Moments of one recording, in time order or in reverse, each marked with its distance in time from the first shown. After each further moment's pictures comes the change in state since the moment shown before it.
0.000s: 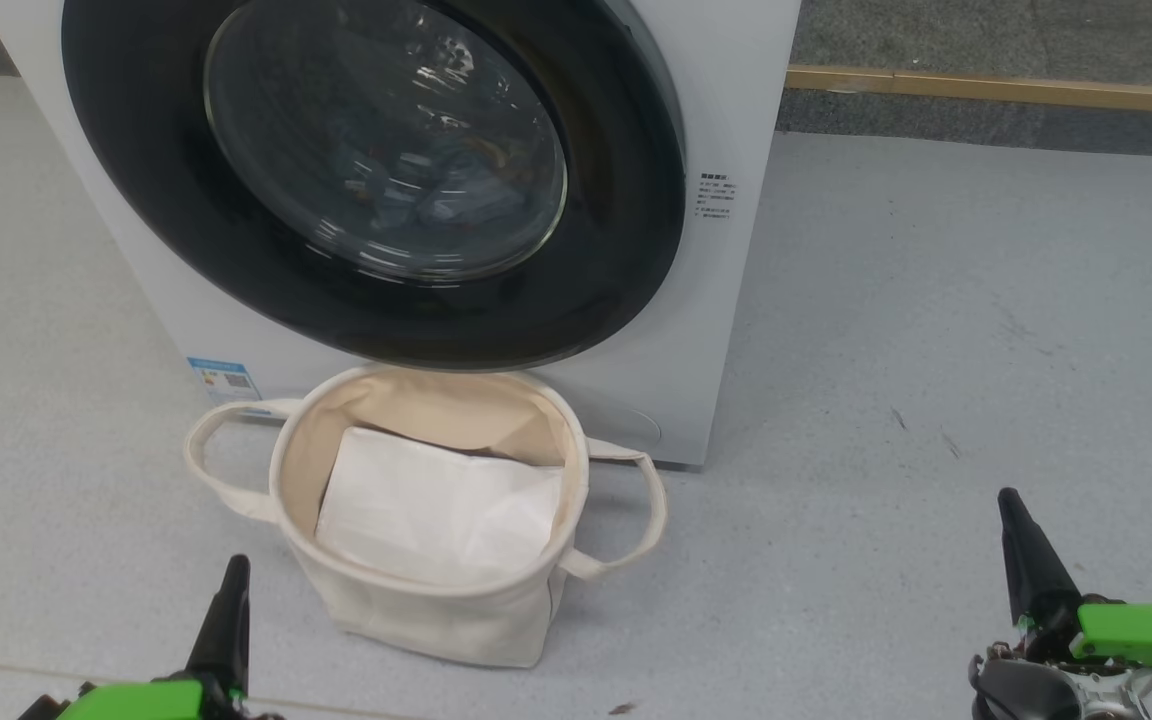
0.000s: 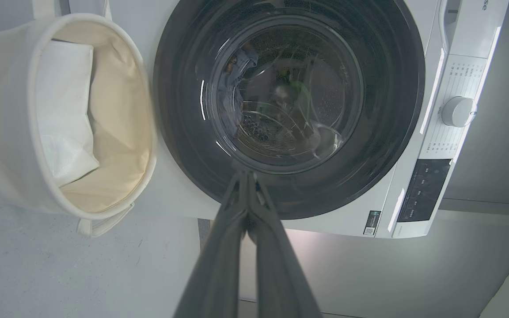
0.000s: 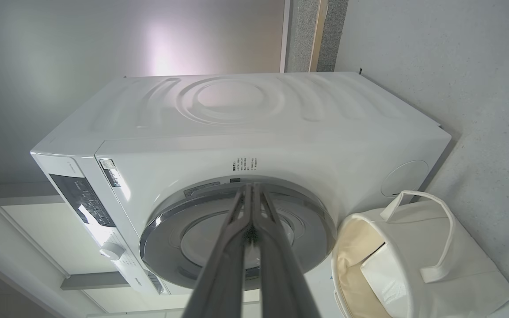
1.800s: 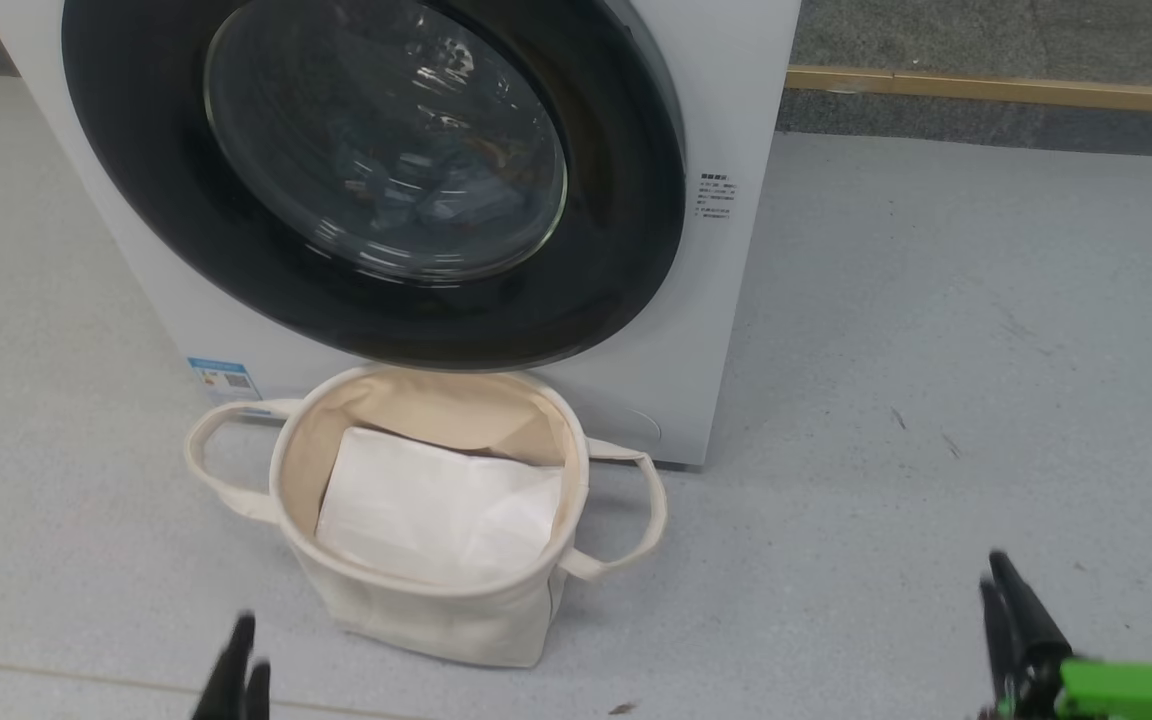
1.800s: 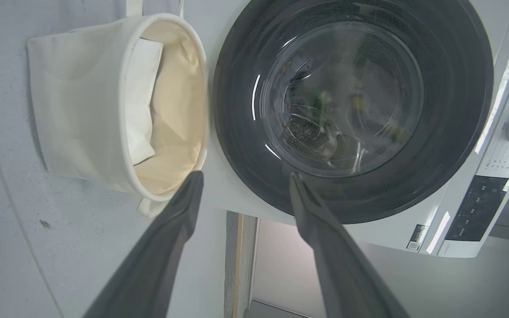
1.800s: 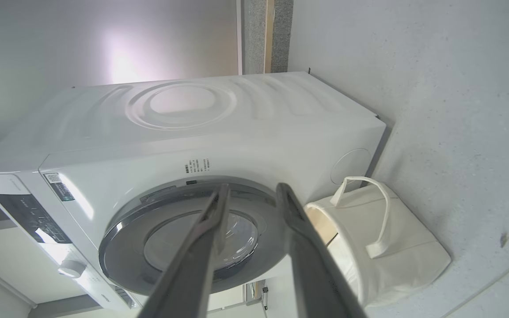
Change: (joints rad) left arm 0.042 -0.005 -0.004 0.079 0.000 0.001 -0.001; right arm 0.033 0.006 0.002 0.083 0.000 0.000 0.000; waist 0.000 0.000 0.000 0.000
